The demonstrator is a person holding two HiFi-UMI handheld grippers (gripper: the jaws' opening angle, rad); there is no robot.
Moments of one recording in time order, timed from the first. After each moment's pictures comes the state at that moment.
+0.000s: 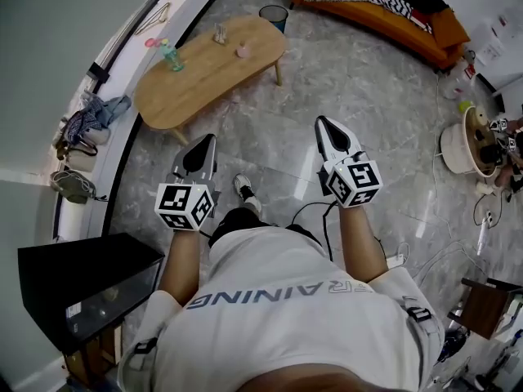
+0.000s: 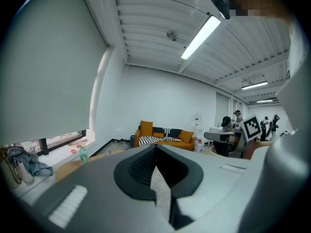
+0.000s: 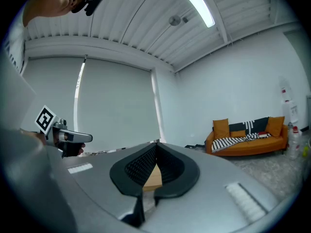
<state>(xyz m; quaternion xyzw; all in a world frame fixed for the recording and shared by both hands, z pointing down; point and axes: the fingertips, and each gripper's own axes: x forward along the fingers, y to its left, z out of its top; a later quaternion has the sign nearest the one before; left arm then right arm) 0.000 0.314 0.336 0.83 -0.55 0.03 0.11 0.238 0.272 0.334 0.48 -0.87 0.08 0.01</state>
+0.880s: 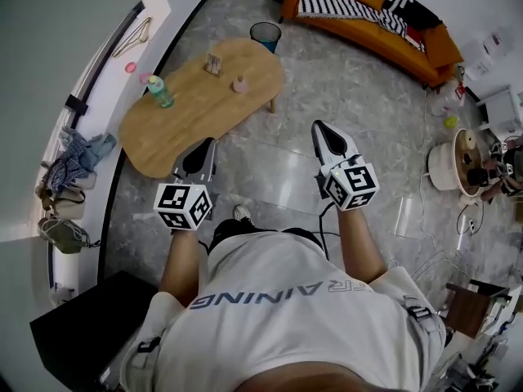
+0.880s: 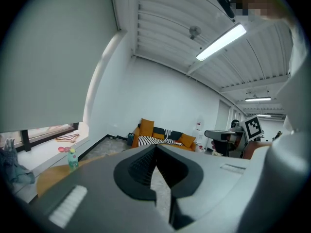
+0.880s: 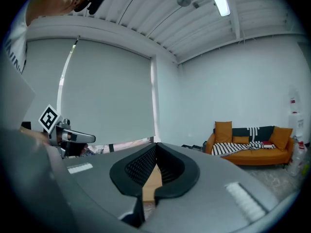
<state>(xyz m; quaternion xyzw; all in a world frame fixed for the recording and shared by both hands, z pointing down) -0.088 0.052 0.362 0.84 -0.52 0.01 0.17 0.146 0.026 0.330 0.50 -0.86 0.07 0.07</state>
